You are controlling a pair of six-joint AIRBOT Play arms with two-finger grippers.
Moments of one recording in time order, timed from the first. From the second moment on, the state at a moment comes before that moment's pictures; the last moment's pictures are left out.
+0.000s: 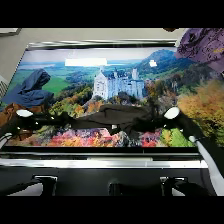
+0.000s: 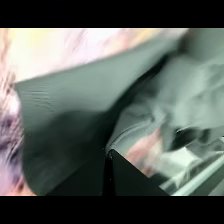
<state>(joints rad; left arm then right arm) 0.12 -1.33 0.78 0.54 -1.04 -1.10 0.15 -1.25 0.83 -0.82 1.01 1.45</state>
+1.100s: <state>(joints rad) 0.25 -0.73 1.60 0.88 -0.76 -1.42 -0.05 -0.81 2.02 -1.22 1.09 1.74</state>
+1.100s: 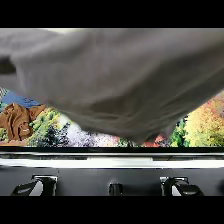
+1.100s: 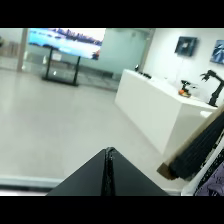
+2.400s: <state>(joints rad) 0.13 -1.62 1.55 1.05 -1.09 -1.64 0.02 -1.67 1.53 -1.21 1.27 1.73</state>
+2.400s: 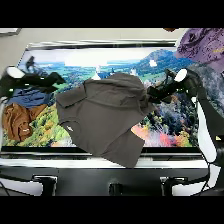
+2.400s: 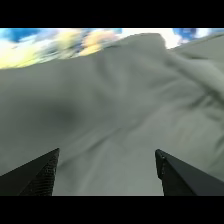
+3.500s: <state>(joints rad) -0.28 -0.92 0.36 0.70 -0.85 -1.90 0.02 -1.59 1.53 -1.22 1.44 1.73</state>
